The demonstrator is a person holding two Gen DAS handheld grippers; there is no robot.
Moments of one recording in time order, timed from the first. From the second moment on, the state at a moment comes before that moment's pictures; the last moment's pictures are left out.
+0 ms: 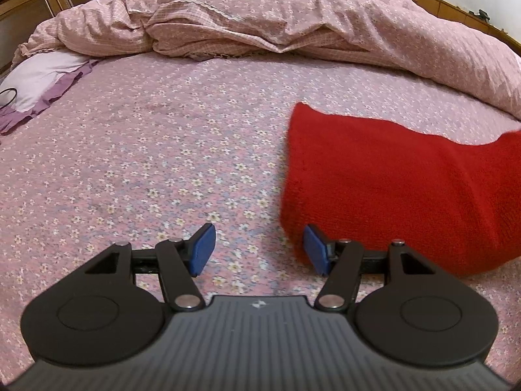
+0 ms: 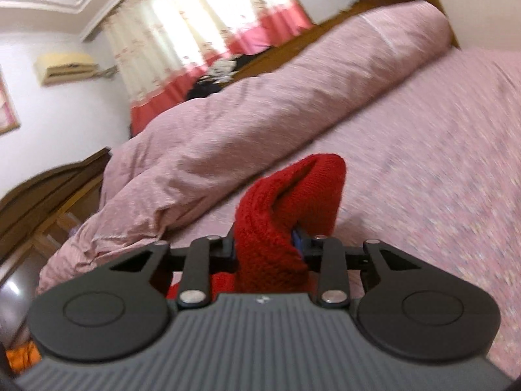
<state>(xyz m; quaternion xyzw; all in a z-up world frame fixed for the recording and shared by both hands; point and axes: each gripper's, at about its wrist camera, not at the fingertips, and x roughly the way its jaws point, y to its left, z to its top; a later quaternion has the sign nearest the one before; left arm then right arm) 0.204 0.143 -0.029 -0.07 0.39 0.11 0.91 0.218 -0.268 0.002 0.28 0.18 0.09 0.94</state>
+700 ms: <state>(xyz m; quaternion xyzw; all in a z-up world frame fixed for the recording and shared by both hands) 0.199 0.196 -0.045 -0.09 0.41 0.13 0.90 0.233 -0.150 0.053 0.21 0.17 0.19 0.94</state>
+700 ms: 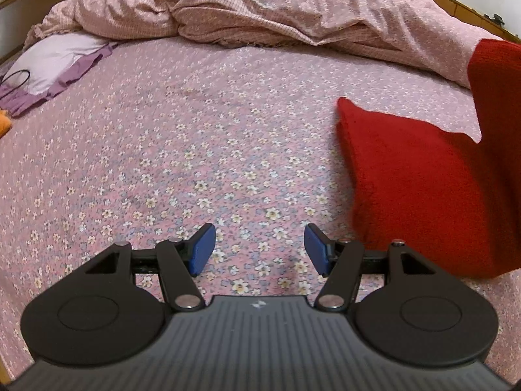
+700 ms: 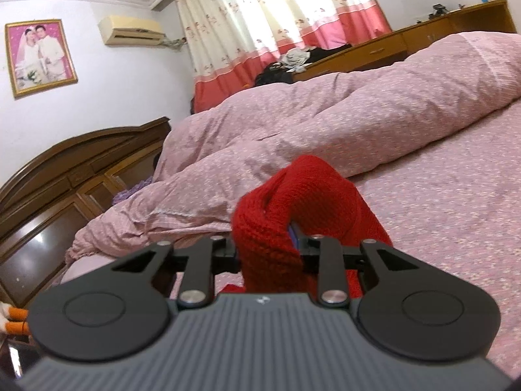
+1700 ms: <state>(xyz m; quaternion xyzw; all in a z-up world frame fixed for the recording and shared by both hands) 0.207 0.224 -0.063 -0.10 0.42 0.14 0.89 0.228 -0.009 -0.013 0.10 0.26 0.26 0.92</state>
